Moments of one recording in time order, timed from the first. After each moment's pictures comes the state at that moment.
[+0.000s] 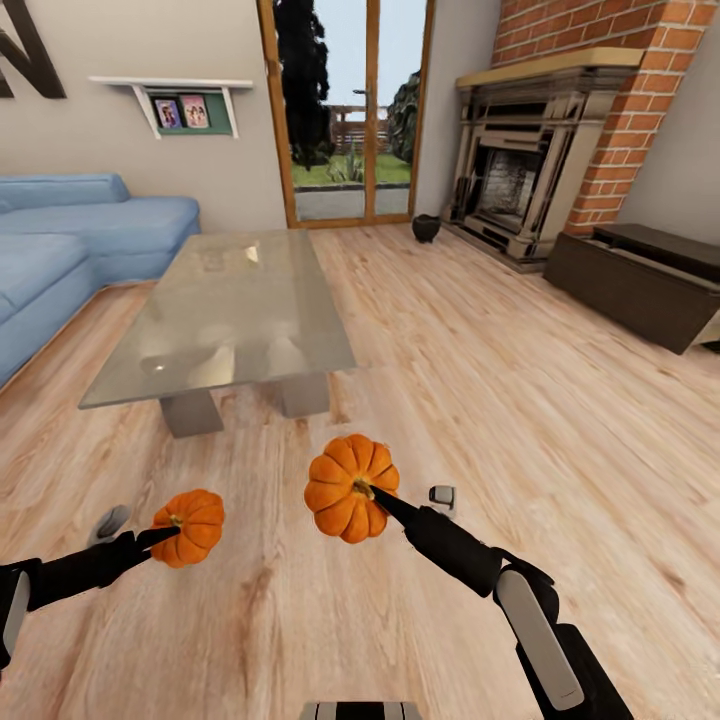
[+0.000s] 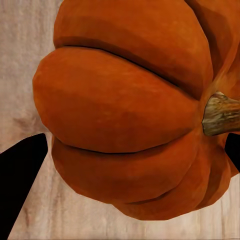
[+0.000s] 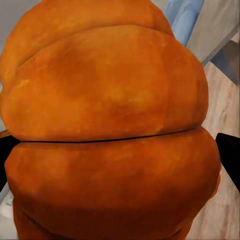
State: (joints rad) left arm -0.52 0.31 0.62 -0.87 -0.10 0.88 -1.06; right arm -0.29 0.01 0.13 -1.43 -0.90 0.62 0.74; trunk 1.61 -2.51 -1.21
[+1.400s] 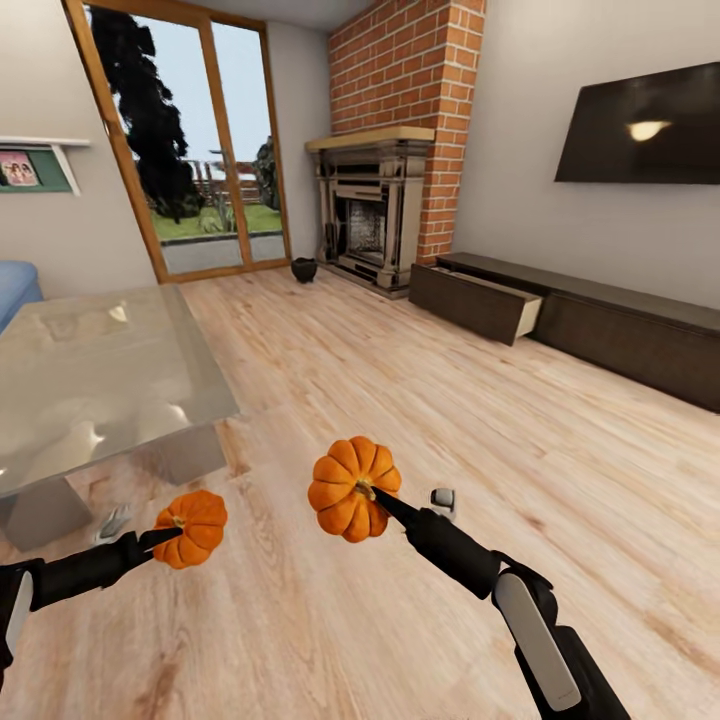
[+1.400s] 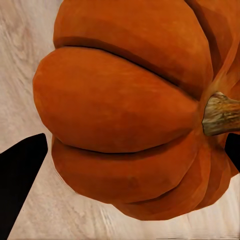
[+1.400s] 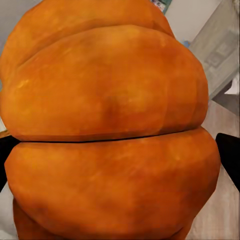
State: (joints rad) left arm -0.52 0.31 0.61 -0.87 -0.10 0.88 -1.06; right arm -0.29 0.01 0.13 -1.39 -0.90 0.58 0.74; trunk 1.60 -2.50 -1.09
